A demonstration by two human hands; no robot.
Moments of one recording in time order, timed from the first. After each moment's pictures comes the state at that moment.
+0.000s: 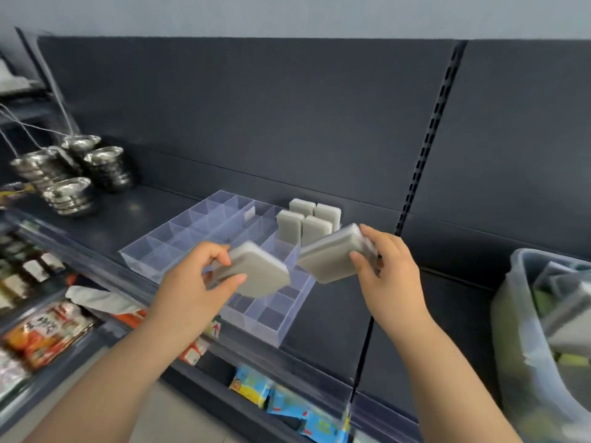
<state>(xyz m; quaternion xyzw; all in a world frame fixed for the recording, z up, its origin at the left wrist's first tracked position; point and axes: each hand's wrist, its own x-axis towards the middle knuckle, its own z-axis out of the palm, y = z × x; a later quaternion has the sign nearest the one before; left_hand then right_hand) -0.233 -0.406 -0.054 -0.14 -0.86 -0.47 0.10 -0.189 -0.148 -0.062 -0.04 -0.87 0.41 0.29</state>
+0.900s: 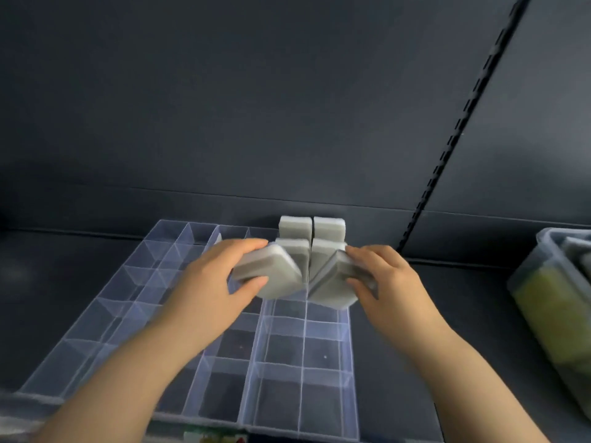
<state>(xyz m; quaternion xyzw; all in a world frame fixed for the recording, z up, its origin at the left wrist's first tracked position) -0.427 -0.402 -0.064 -0.40 -0.83 -0.39 0.04 -0.292 -0.198 -0.072 -0.17 -0.93 0.25 0.20</state>
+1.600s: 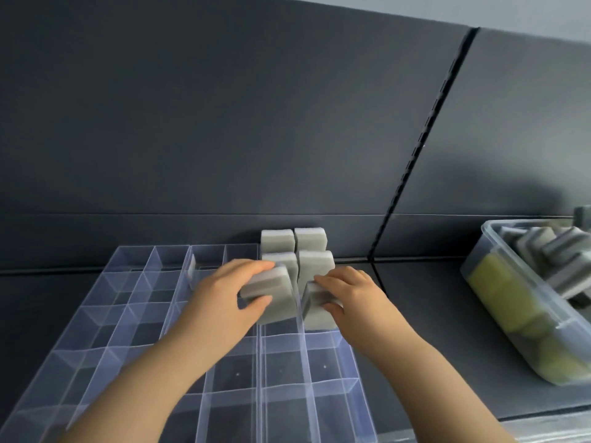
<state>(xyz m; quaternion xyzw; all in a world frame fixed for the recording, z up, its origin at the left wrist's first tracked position) -0.462 -0.389 -0.079 -0.48 -0.78 -0.41 -0.04 -0.316 -0.224 -0.093 -0.22 -0.96 0.13 0.11</state>
